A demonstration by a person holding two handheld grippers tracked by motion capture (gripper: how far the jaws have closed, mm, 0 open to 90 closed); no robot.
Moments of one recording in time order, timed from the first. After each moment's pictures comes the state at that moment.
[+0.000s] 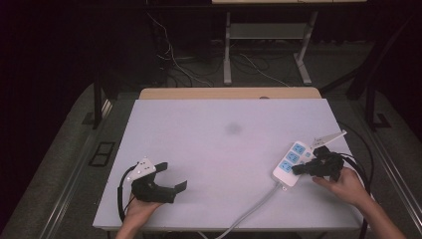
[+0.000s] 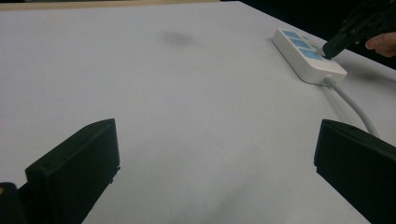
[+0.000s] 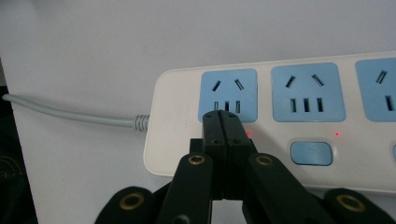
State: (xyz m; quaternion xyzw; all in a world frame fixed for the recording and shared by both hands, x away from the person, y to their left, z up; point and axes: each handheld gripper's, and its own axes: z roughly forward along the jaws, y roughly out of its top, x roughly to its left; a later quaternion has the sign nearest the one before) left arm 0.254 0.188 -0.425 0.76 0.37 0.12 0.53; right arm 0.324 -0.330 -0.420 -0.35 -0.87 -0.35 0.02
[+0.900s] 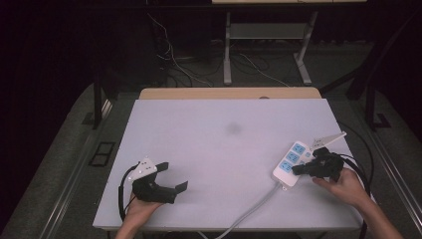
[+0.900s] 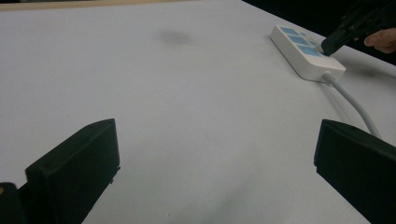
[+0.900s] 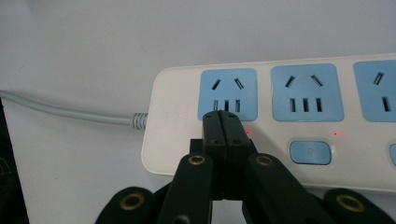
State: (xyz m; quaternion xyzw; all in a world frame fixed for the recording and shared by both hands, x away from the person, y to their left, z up) left arm 0.255 0.187 -0.425 0.76 0.36 0.12 0.53; right arm 0.322 -0.328 -0.420 -0.34 -0.87 -0.35 0.01
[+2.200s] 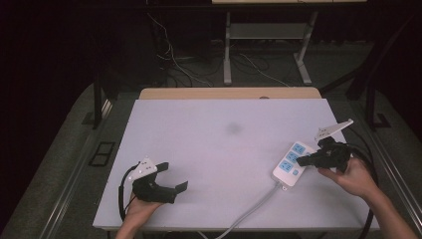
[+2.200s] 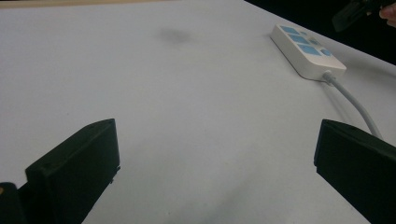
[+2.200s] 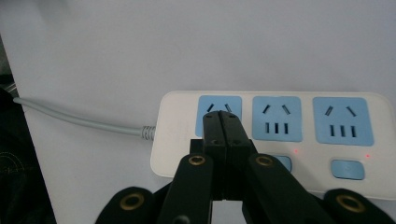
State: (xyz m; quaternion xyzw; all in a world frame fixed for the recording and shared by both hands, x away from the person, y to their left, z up) left arm 0.255 0.187 -0.426 0.76 0.36 0.12 0.53; right arm 0.329 -0.332 -0.379 -0.33 -0.88 -0.34 -0.01
